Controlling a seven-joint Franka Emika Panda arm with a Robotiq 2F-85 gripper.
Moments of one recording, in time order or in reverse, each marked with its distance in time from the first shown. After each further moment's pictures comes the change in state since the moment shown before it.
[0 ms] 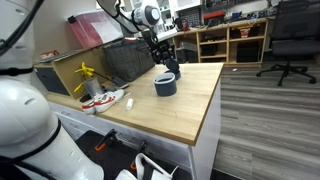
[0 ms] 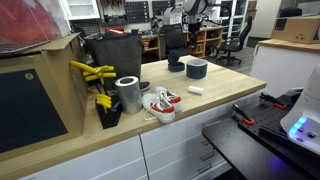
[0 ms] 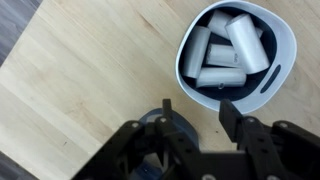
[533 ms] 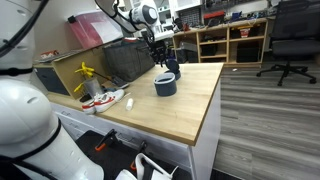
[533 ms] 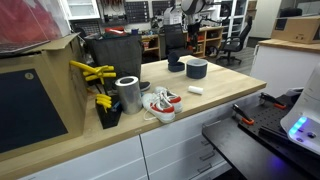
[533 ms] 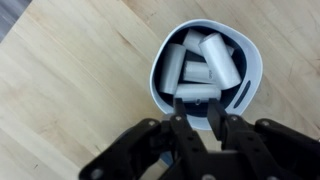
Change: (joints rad) arm 0.028 0.007 0.000 0.018 -0.007 -0.137 0.012
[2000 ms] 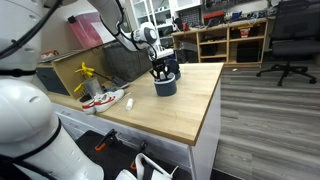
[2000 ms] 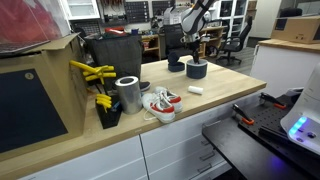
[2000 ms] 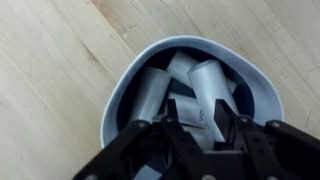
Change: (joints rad) arm 0.022 0.088 0.002 -0.122 -0.113 0.122 0.000
